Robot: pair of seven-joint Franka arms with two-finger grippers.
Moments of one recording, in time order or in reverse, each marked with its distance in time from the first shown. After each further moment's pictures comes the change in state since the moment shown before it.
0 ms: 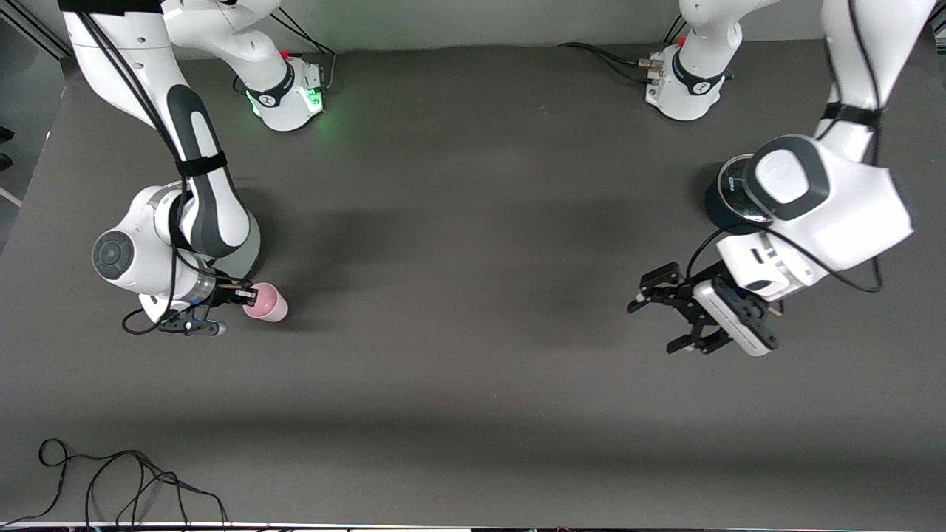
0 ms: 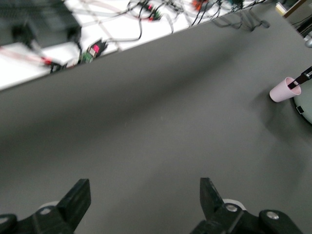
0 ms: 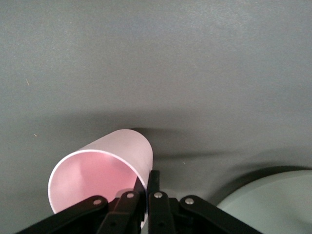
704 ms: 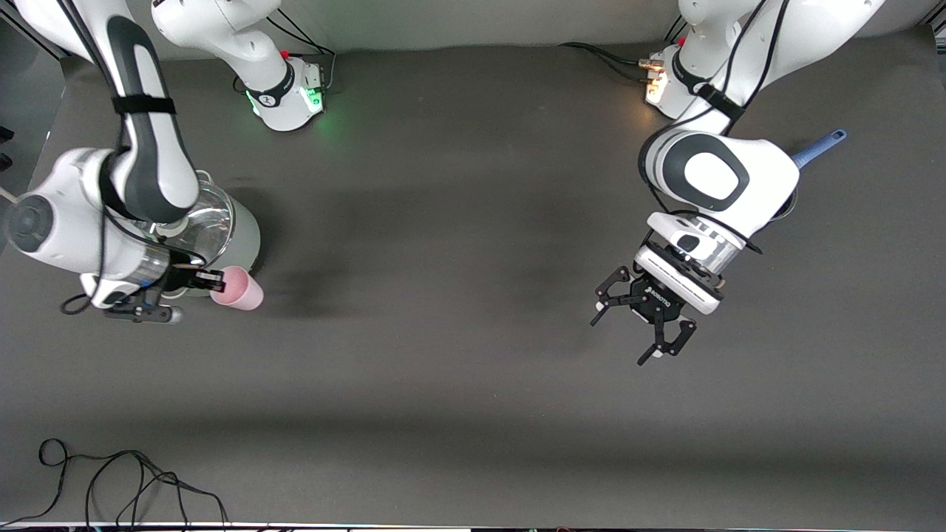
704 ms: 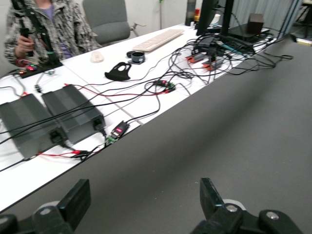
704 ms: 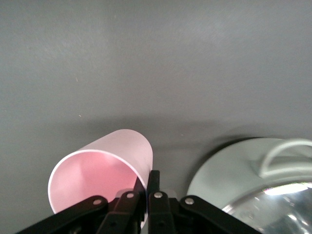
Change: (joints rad) left arm -0.057 0.131 -0.221 -0.065 -0.844 0.705 1.106; right arm -0.009 -0.169 -0.025 0.039 -0.087 -0.192 0.049
